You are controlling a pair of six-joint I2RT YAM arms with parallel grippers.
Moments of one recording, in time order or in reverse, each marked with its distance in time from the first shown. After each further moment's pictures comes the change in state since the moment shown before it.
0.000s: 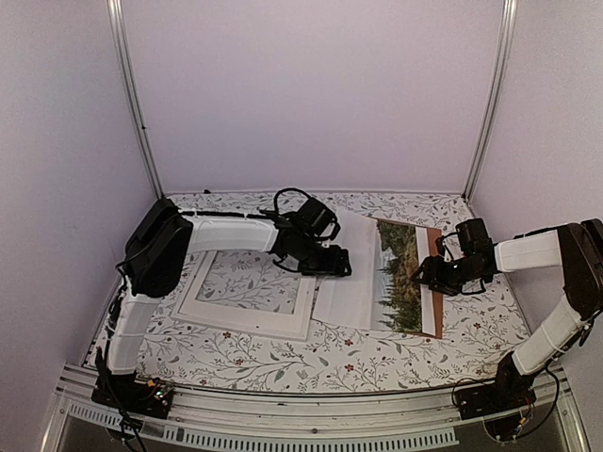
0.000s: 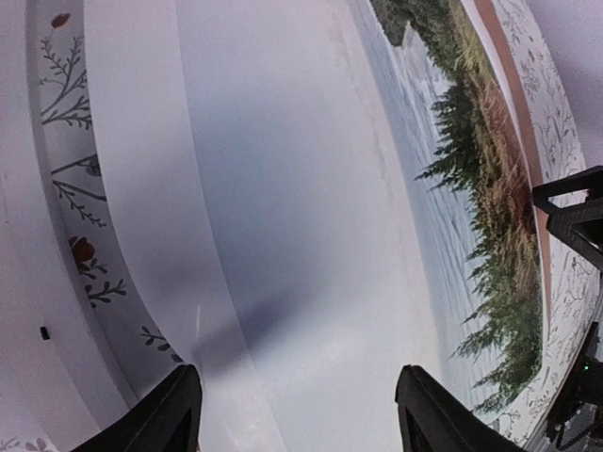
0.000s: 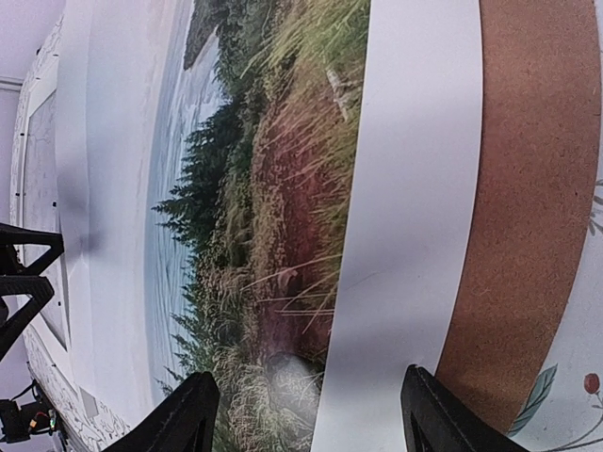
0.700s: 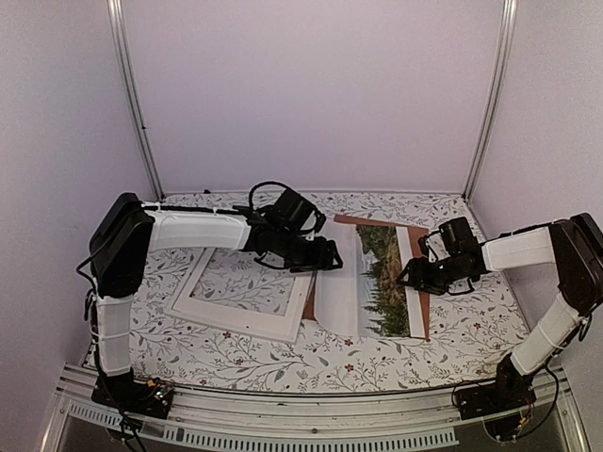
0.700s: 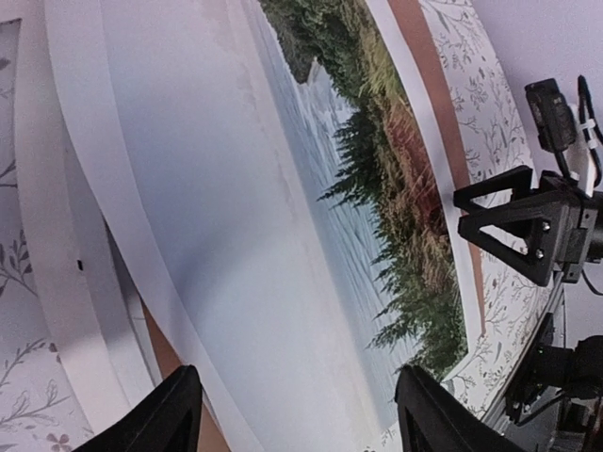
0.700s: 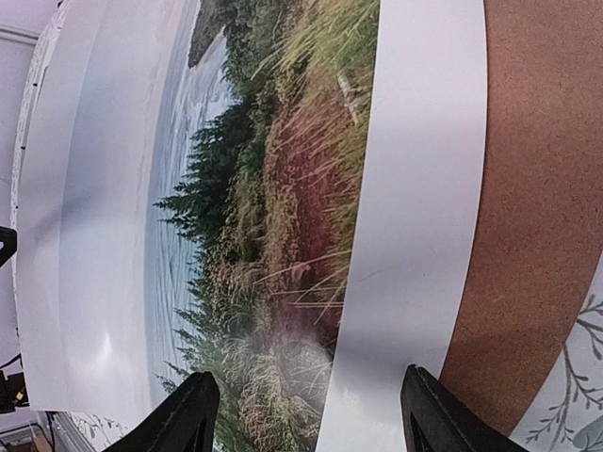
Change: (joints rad) left arm 0.021 -0.227 -0.241 0.112 0.053 -0.064; right arm 0.112 0.043 0.039 0.018 0.010 0.000
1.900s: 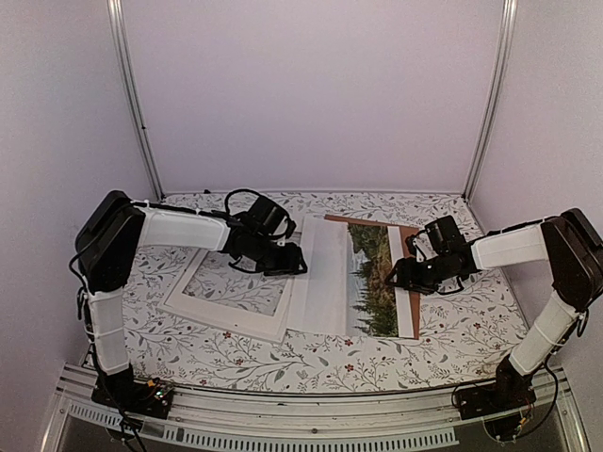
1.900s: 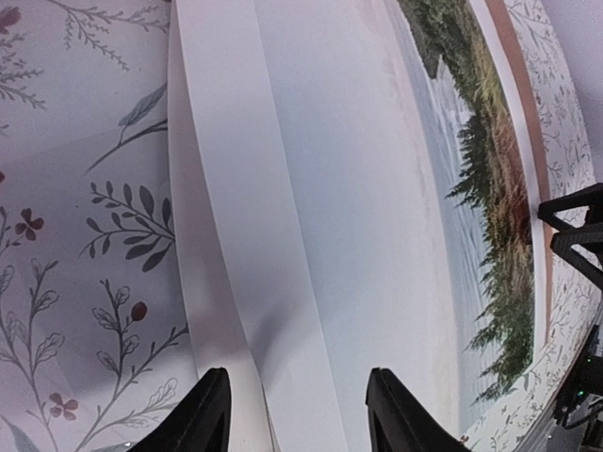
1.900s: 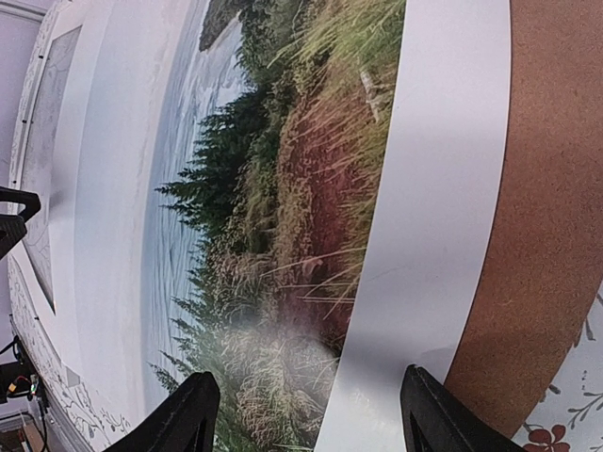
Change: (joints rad) left arm 0.121 -0.069 -0.195 0.021 -0.035 0.069; right arm 0.097 0.051 0.055 0.005 0.033 0.023
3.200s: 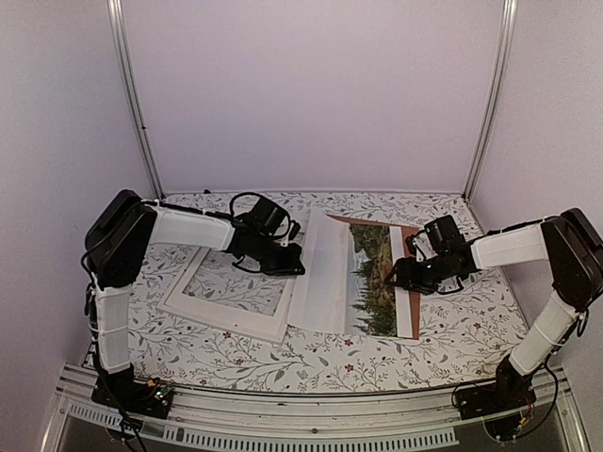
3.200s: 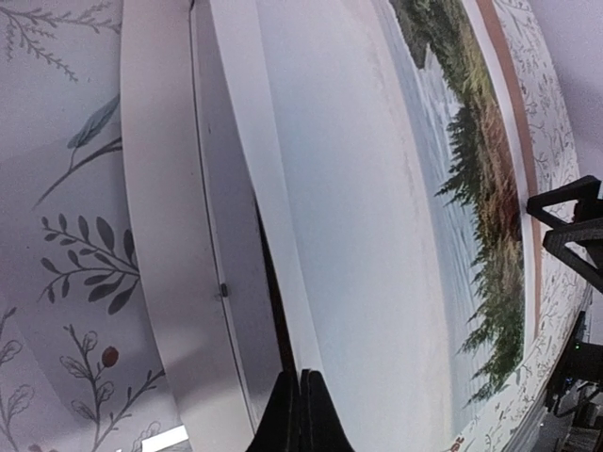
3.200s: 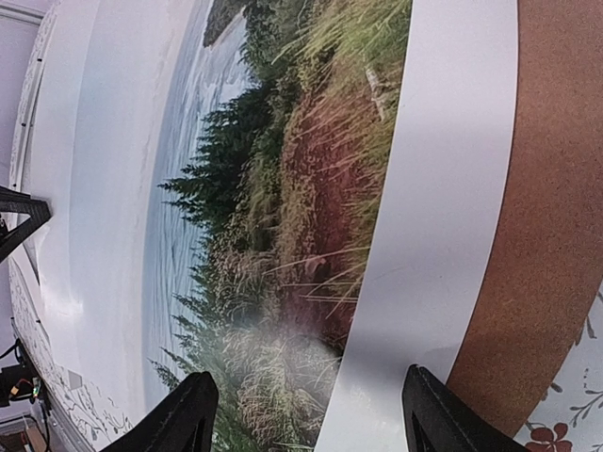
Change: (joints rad) left arm 0.024 0.073 0.034 0.043 0.102 0.028; right arm 0.001 0.000 0.003 -0.005 0.002 0.011
